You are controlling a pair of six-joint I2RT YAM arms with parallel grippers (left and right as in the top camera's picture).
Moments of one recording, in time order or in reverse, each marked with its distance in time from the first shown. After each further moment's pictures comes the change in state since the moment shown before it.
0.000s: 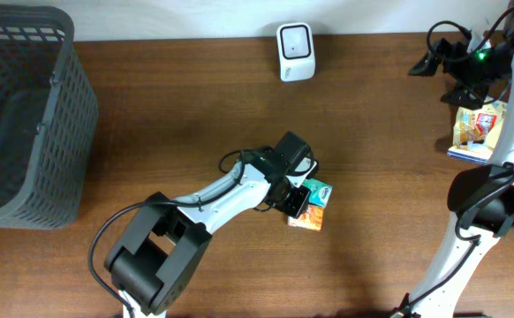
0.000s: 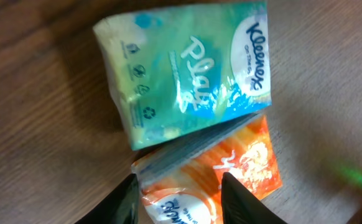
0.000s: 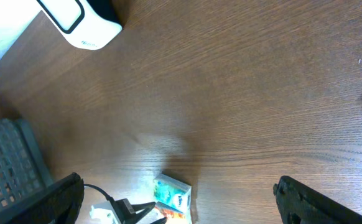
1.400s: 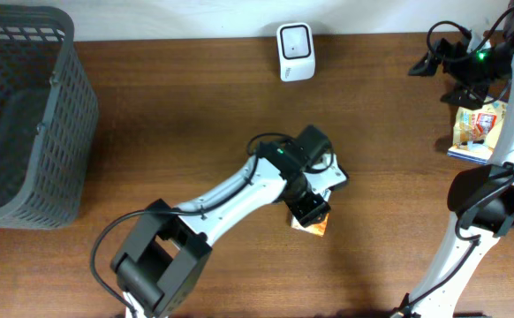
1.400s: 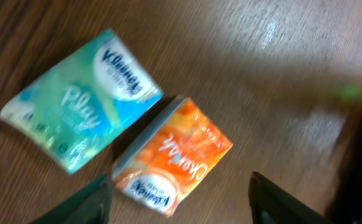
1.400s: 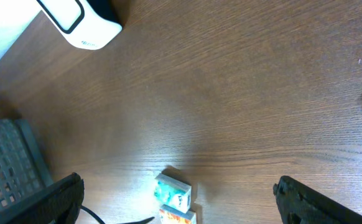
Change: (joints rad) left arm -0.070 0.006 0.186 -0.212 0.028 0.440; right arm 0.000 0.000 0.000 0.000 0.000 0.000
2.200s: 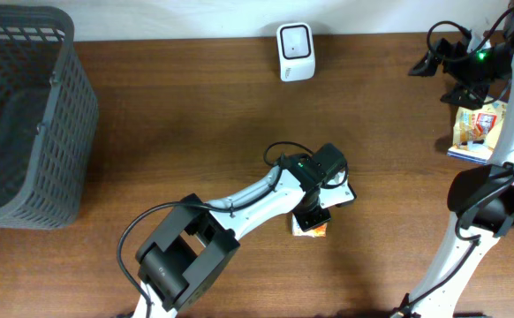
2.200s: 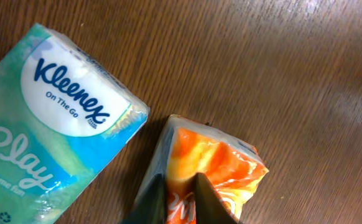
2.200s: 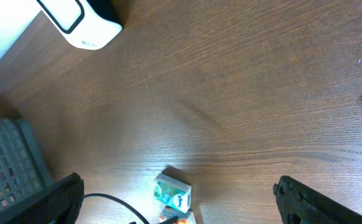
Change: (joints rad) left arm -0.073 0.105 0.000 0.049 -0.126 0.079; right arm 0.000 0.000 0.000 0.000 0.000 0.000
